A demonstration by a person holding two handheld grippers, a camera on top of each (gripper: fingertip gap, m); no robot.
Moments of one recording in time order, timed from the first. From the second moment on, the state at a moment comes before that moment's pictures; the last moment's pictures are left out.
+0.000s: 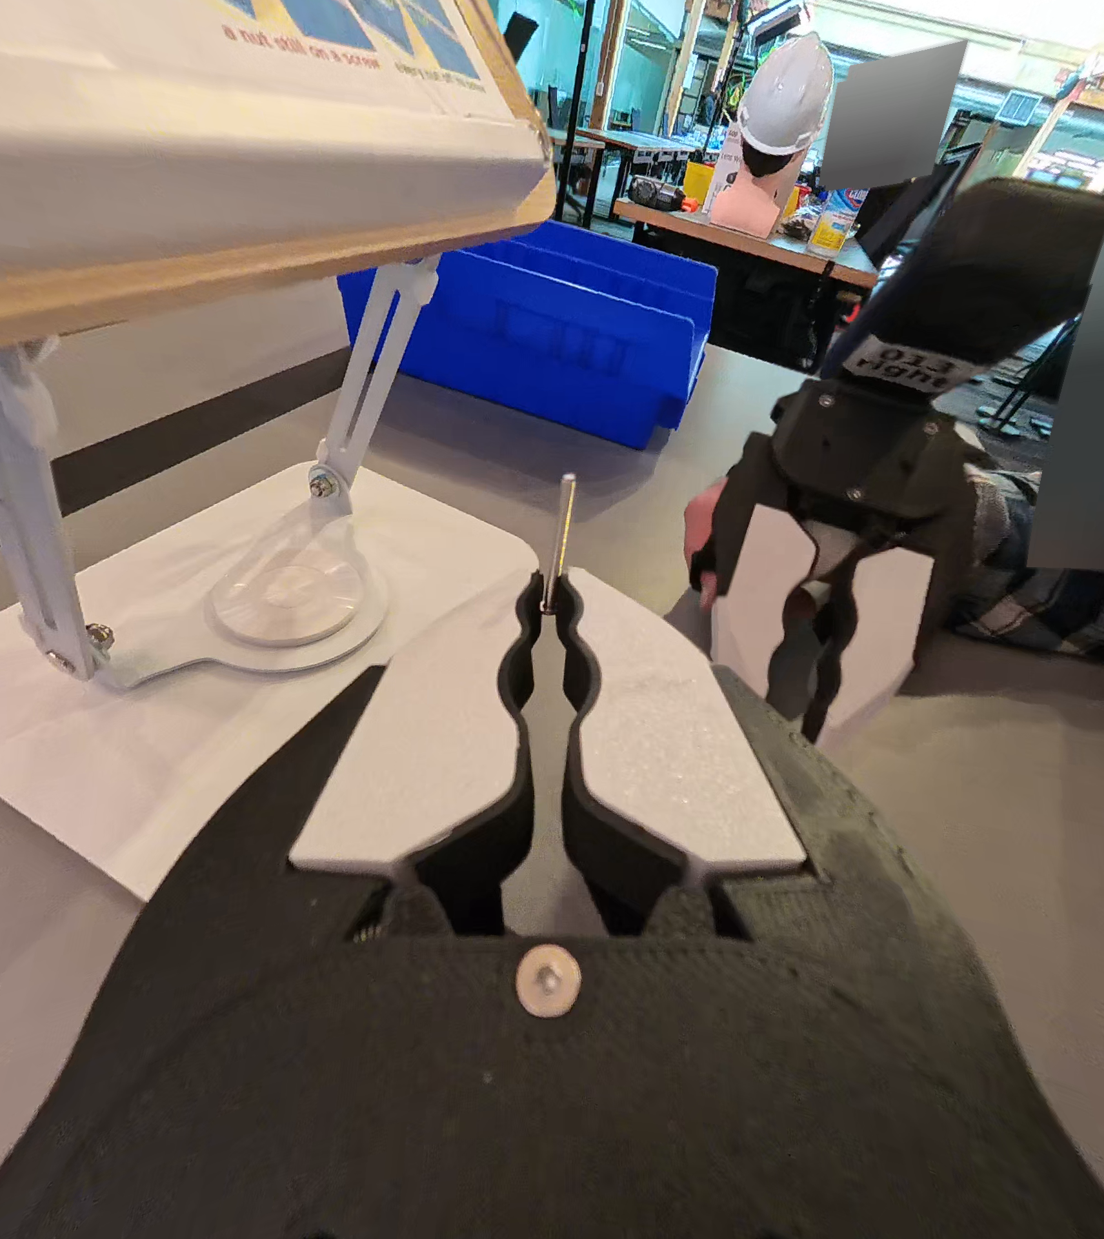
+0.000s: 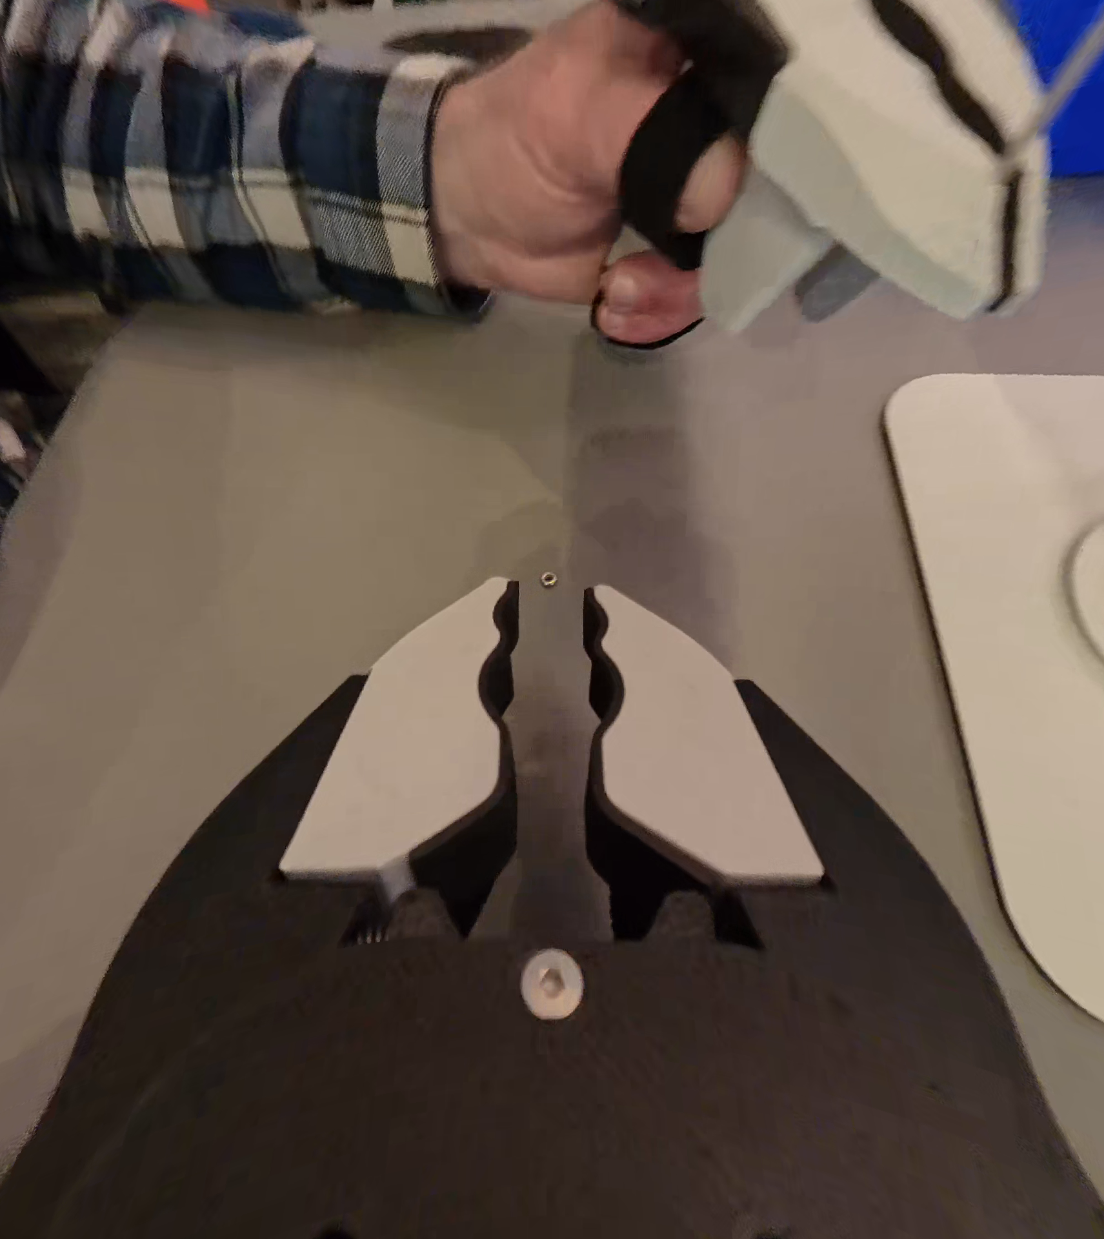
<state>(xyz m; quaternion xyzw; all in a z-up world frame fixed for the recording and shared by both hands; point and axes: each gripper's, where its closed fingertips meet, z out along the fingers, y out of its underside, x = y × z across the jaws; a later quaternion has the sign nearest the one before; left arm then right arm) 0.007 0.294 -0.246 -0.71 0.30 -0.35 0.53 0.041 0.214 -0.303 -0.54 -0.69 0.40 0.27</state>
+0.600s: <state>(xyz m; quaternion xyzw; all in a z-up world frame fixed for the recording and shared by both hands) -0.002 0.310 -0.255 -0.72 0.30 -0.32 0.54 0.021 0.206 -0.337 -0.55 -0.74 0.32 0.22</state>
